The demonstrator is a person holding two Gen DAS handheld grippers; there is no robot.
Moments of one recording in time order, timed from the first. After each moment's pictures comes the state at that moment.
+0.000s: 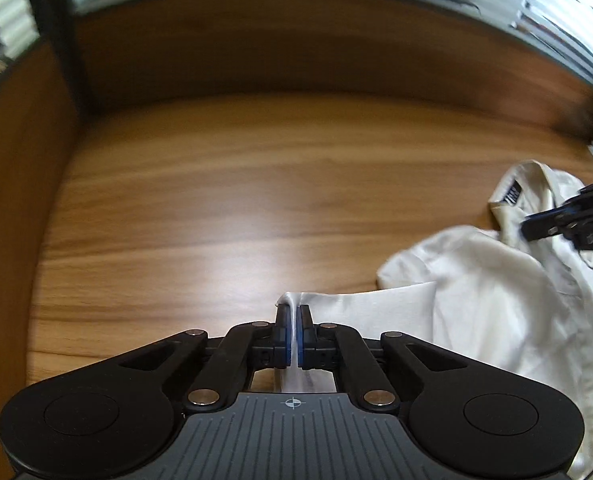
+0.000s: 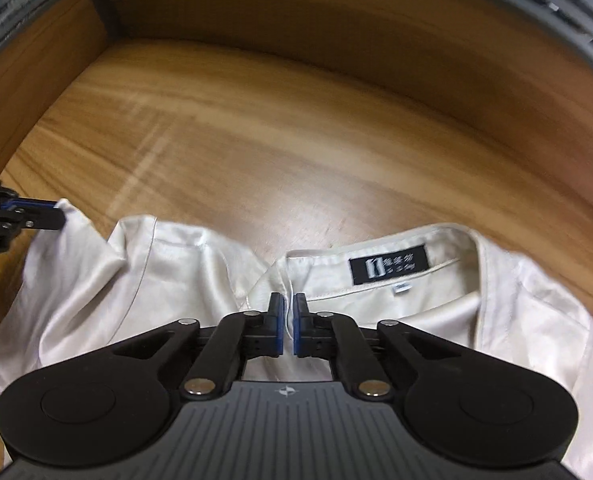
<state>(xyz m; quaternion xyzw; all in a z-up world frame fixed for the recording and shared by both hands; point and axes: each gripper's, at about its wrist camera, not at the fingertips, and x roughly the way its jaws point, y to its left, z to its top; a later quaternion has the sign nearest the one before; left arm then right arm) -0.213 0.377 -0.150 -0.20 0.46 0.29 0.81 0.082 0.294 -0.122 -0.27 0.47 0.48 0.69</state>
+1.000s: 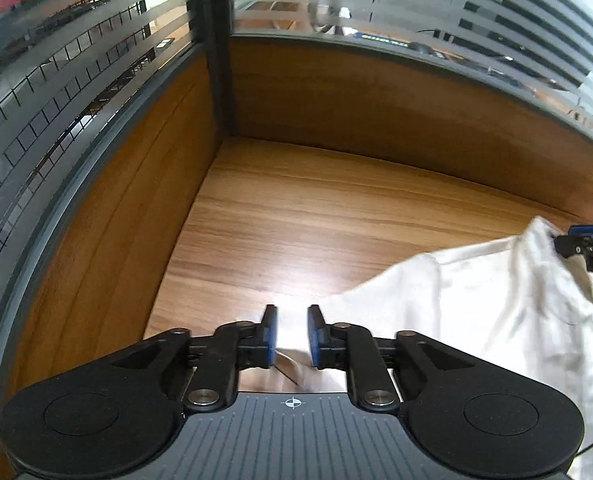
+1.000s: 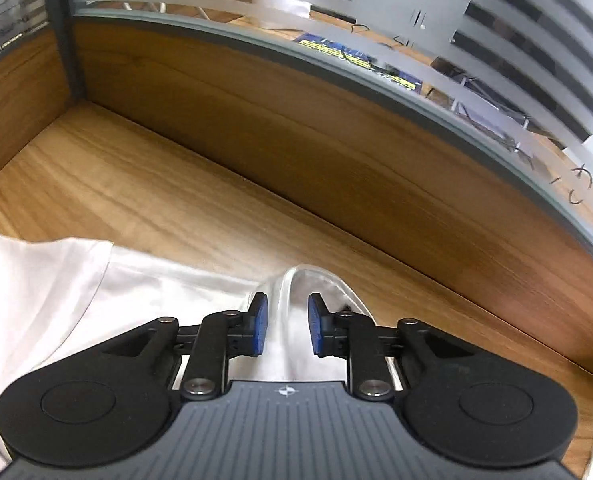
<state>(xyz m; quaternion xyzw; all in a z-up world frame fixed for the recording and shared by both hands) -0.274 0.402 -0.104 -0.27 0.41 0.45 0.75 0.092 0.348 -0.095 -0.31 0.38 0.46 0.74</state>
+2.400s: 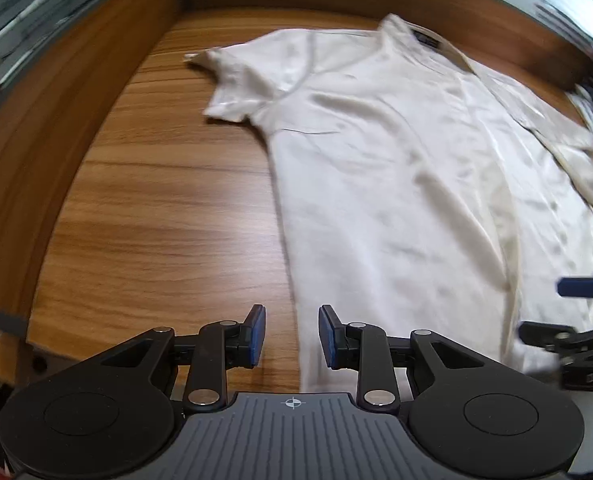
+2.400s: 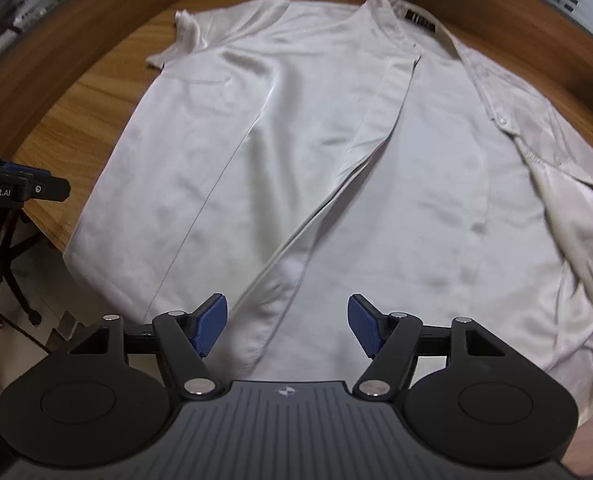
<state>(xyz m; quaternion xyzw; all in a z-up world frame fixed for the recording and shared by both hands) -0.324 0.112 -0.139 -0.27 0.46 0.39 0.75 -0.173 0.053 -0.124 -0.28 0.48 0.48 0.68</state>
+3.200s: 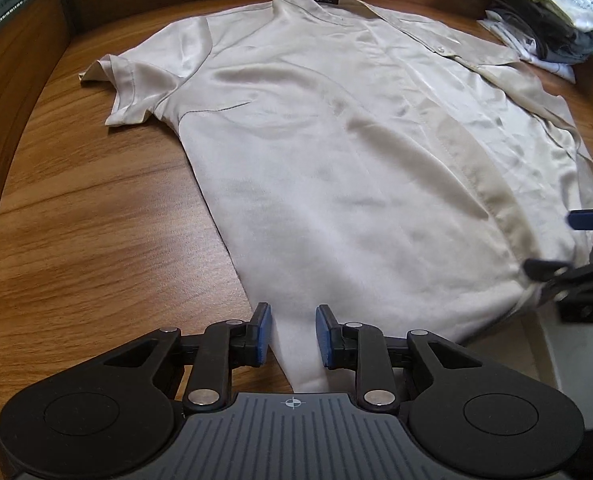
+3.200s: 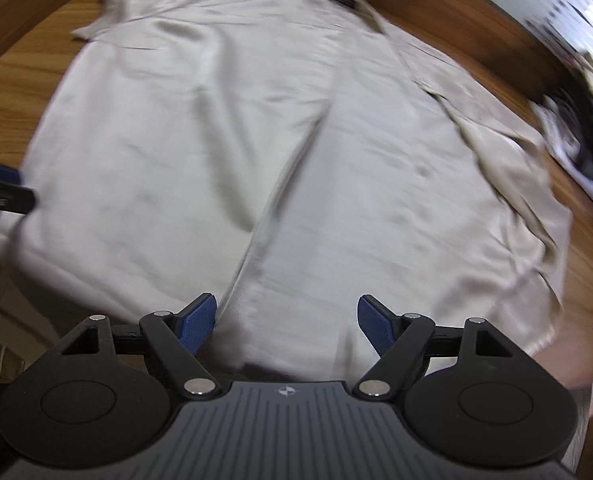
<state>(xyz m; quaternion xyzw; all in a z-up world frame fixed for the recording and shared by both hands) -0.320 0.111 -0.173 -0.20 0.49 0.26 0.81 -0.203 0.034 -0.142 -0.31 0.46 0.32 0.77</state>
